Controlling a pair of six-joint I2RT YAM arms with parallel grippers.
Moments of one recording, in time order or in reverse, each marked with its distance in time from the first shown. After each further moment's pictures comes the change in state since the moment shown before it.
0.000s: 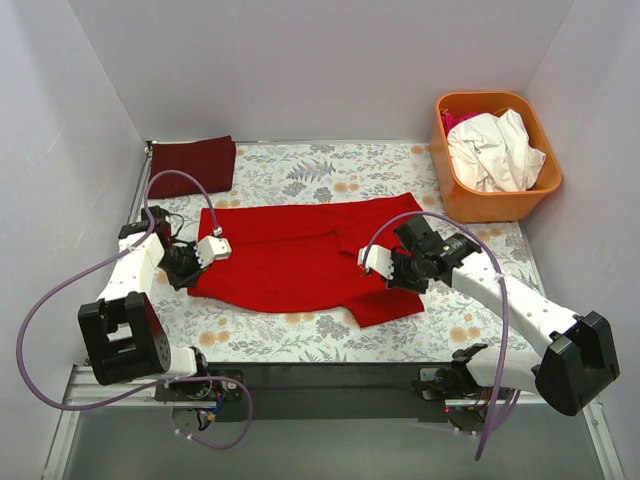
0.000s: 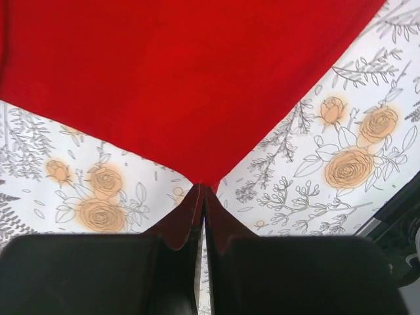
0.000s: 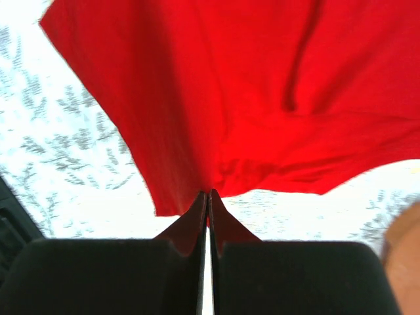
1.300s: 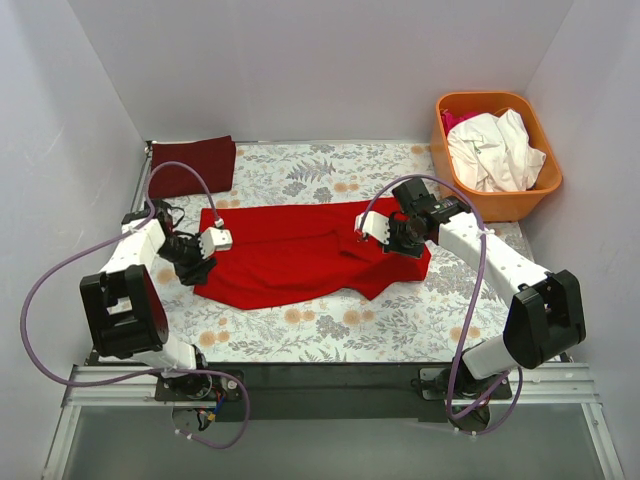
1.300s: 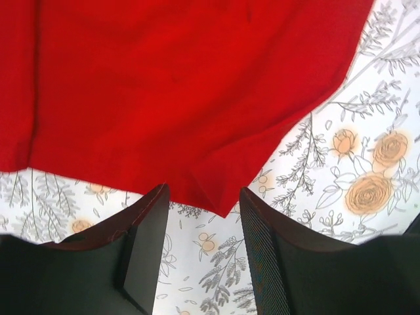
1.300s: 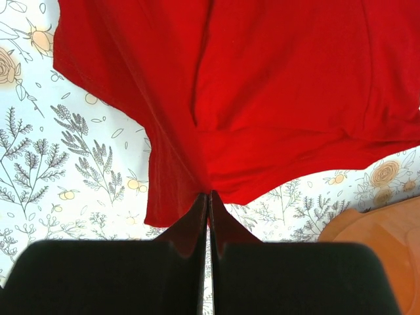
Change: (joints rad) left arm 0.000 0.156 0.090 0.023 0.141 0.066; right arm -0.148 0.274 0.282 -0.005 -0.028 -0.156
